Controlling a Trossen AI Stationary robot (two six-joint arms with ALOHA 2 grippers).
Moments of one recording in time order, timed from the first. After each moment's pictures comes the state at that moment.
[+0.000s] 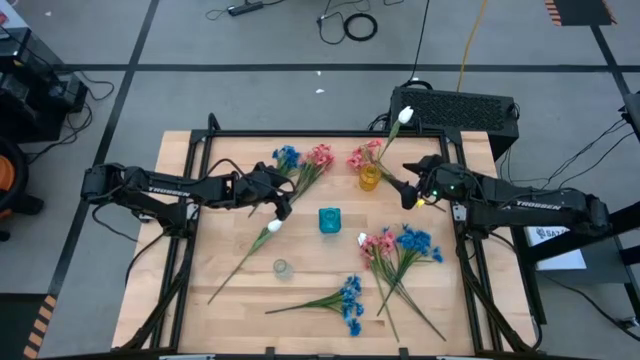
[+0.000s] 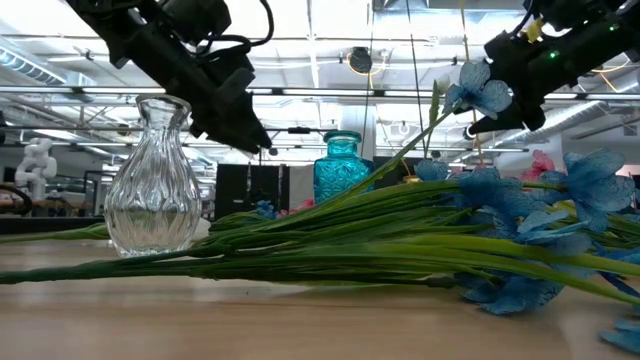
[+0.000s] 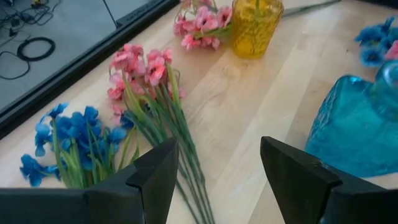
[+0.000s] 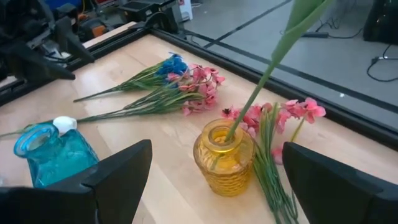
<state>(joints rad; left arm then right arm) 0.12 1.29 0.65 0.03 -0.32 -0.26 -0.23 0.66 0.45 -0.23 0.34 0.39</state>
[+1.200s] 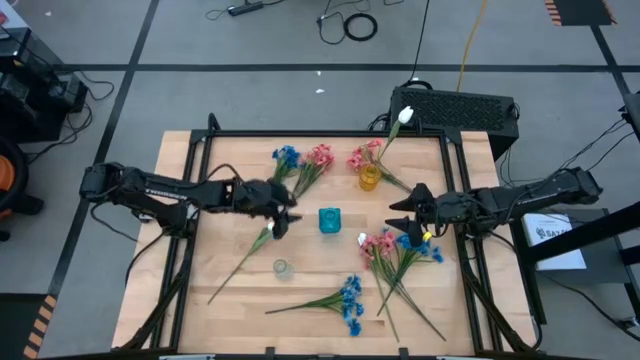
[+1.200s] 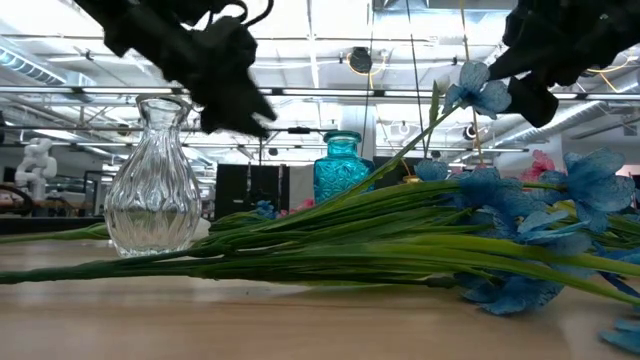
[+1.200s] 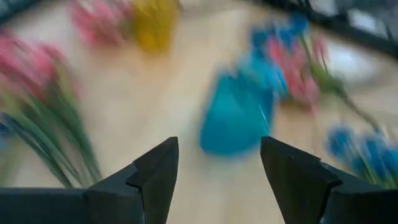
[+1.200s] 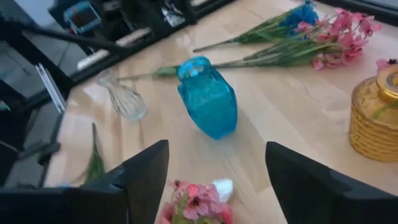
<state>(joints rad) 0.02 1.28 0.69 -0.03 -0.05 -0.36 0.19 0.69 0.45 -0.22 0.28 0.59</state>
